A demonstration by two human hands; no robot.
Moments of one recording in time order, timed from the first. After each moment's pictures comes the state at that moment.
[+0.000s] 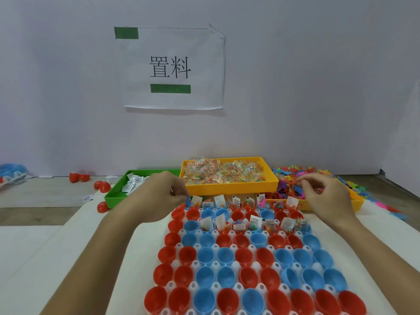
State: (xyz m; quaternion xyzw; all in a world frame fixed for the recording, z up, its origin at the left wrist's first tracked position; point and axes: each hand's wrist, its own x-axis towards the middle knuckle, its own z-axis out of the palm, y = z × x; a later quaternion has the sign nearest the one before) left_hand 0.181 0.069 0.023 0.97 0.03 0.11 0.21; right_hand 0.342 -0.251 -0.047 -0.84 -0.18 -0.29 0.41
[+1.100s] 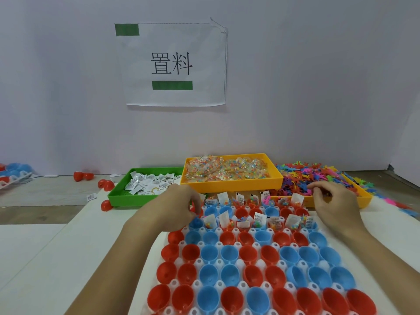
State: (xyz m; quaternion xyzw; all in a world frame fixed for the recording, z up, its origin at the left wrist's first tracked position) left_hand 0.194 0.054 -0.001 0.99 0.02 0.03 0.15; right_hand 0.362 -0.264 -0.087 -0.85 -0.17 -0.33 0.36
